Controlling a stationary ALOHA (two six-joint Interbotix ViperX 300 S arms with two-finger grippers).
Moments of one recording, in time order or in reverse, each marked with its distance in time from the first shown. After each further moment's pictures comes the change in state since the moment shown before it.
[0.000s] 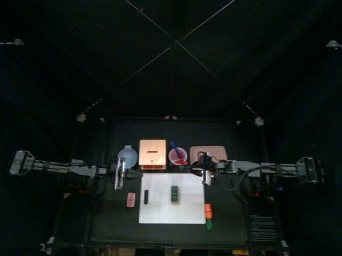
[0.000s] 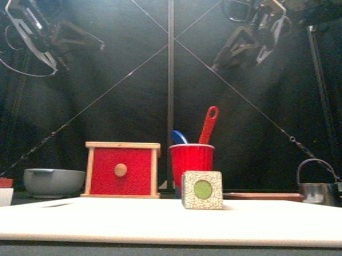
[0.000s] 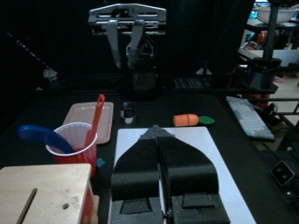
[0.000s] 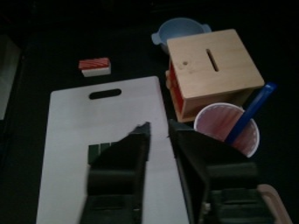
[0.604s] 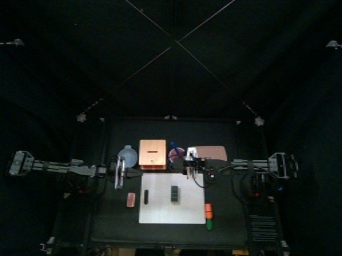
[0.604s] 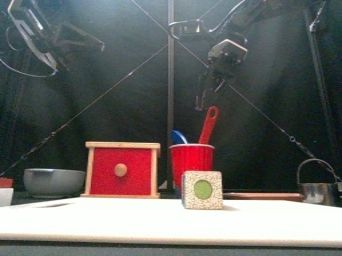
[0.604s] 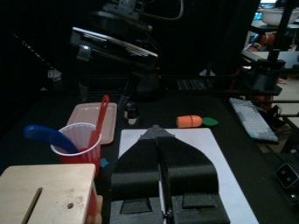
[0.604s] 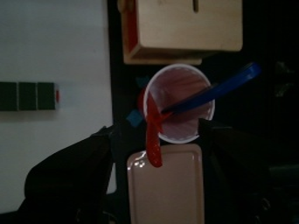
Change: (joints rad) left arm 0.017 0.000 0.006 0.000 0.000 -0.003; right arm 0.037 0.318 -0.262 -0.264 0.439 -0.011
